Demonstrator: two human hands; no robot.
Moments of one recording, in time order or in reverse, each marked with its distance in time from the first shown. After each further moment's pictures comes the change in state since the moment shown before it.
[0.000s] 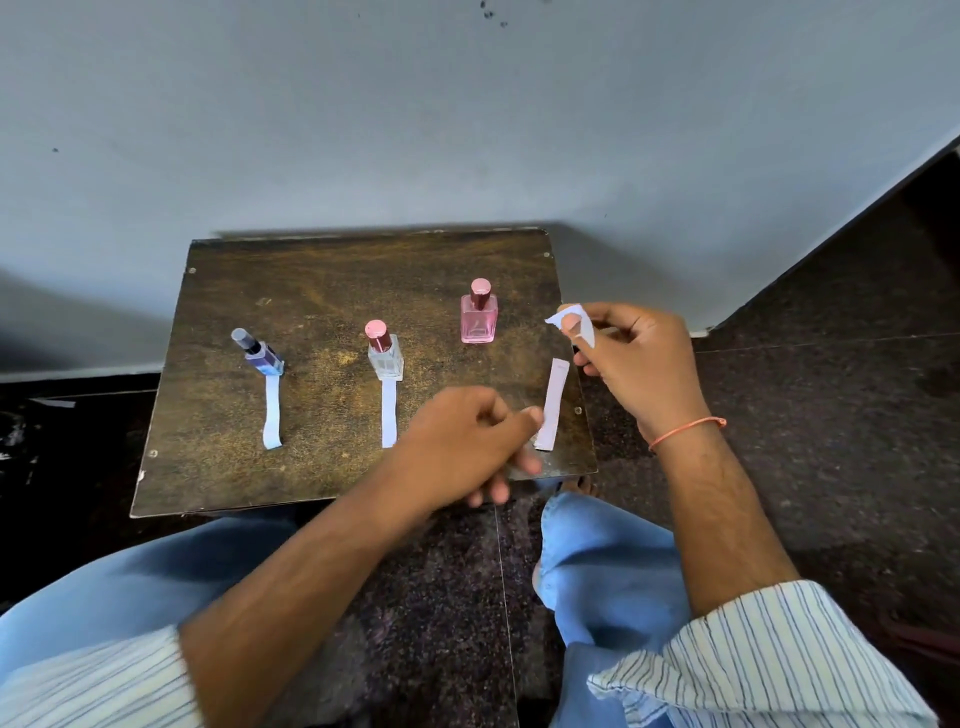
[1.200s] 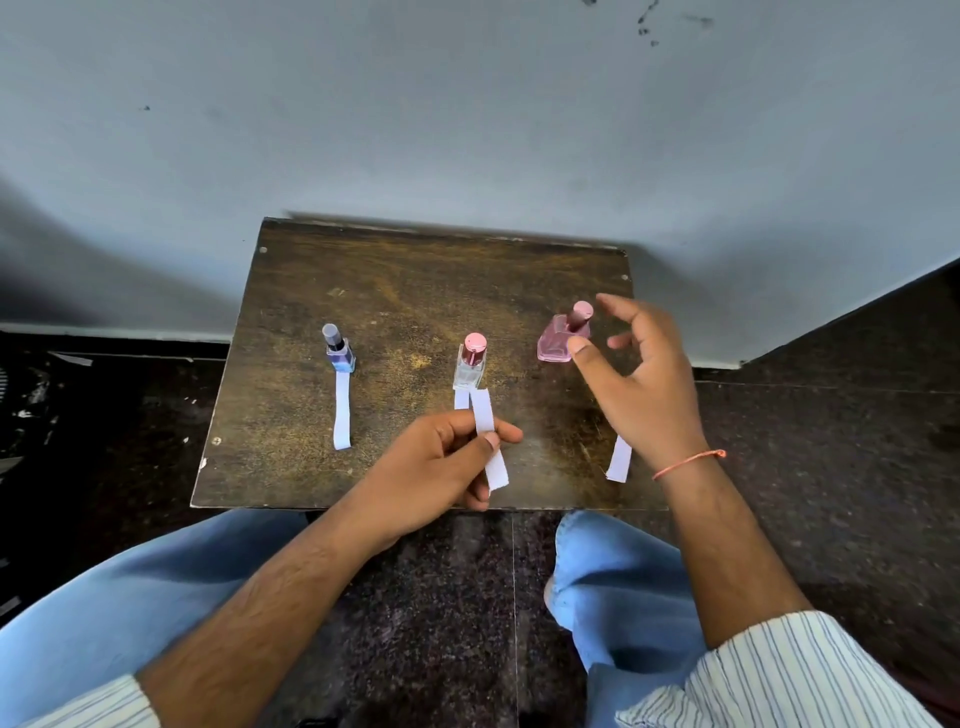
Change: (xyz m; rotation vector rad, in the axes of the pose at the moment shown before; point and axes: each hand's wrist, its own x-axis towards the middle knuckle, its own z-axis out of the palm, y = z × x) left_hand -0.009 -0.081 -0.076 -0.303 0.031 0.052; right_hand 0.006 -0.003 0.076 -0.293 0.005 -0.169
